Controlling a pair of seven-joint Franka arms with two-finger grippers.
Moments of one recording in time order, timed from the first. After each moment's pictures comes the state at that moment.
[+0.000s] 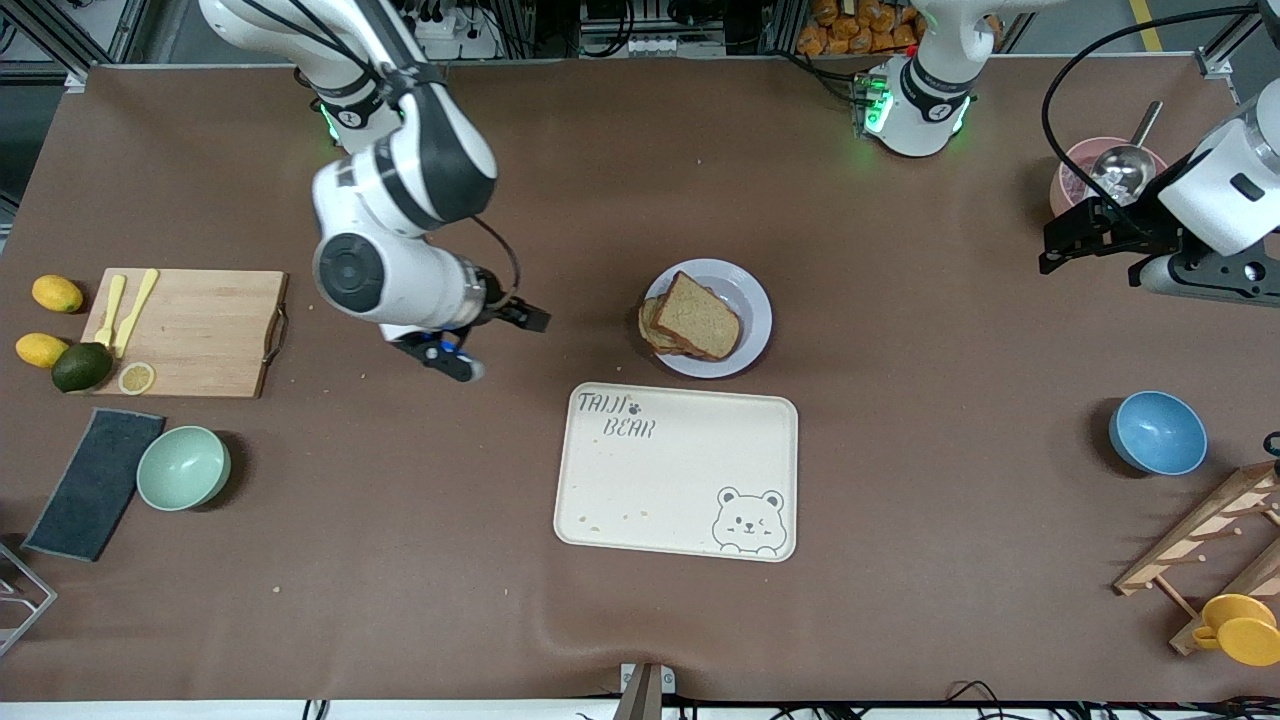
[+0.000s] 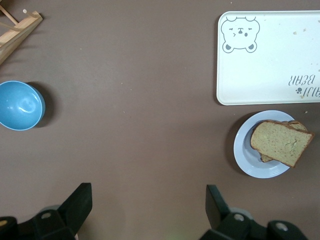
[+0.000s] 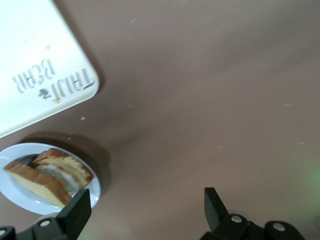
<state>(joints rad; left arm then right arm) 0.03 0.04 -0.15 -1.52 -0.06 1.54 0.01 0.72 0.32 -0.33 -1.73 0.43 1.75 0.74</state>
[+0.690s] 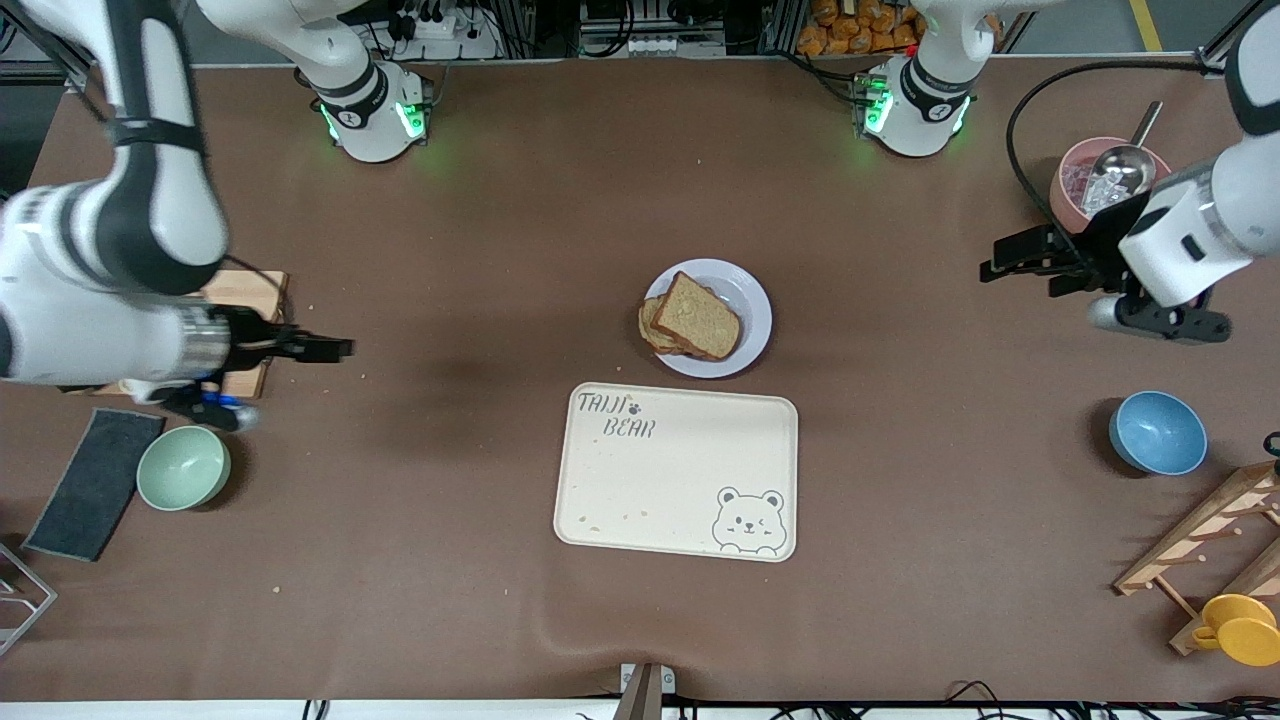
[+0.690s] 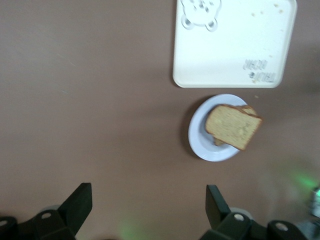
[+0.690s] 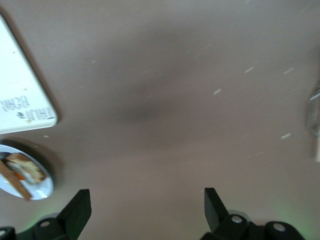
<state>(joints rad) 0.07 0.10 -0.15 -1.63 -0.32 1.54 0.02 0.26 0.32 -0.32 -1.61 0.34 1.55 0.12</state>
